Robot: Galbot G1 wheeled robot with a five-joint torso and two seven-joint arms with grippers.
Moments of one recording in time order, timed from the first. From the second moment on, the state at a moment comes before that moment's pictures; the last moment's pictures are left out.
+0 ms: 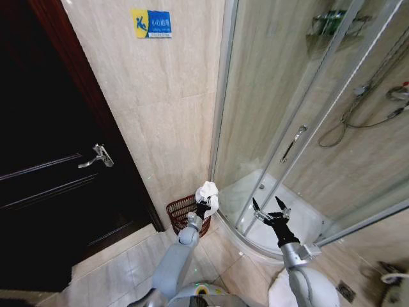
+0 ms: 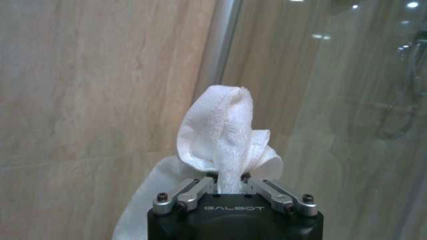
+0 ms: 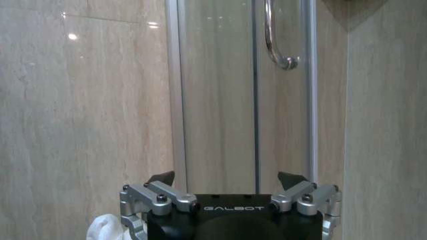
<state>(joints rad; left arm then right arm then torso) 0.91 -1.61 -0.14 -1.00 -0.25 -0.39 0.12 -1.71 1.53 0.79 2.15 0.24 0.08 -0.27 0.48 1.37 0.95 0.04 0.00</state>
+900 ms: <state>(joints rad) 0.78 -1.61 -0.26 -0.80 -0.06 -0.46 -0.03 -1.71 1.52 0.79 2.14 0.24 0.09 -0.28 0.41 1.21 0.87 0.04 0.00</state>
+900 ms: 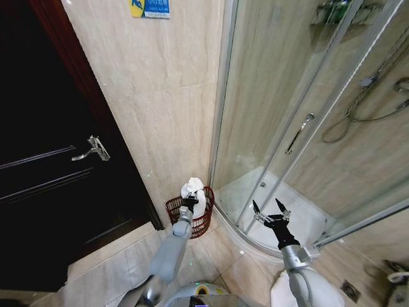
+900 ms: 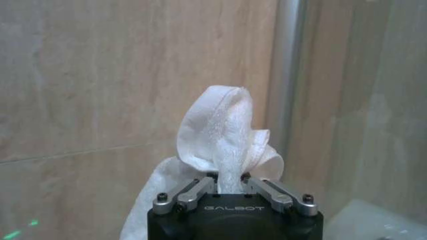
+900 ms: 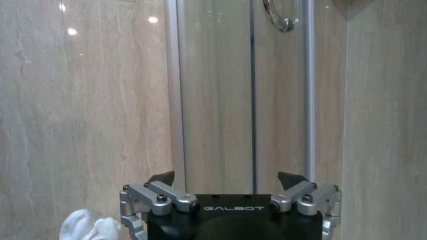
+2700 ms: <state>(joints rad) 0.96 -1.57 -0.24 -1.28 -0.03 -0.11 -0.02 -1.72 1.53 0.79 2.17 0.27 0.10 -0.27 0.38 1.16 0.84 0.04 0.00</state>
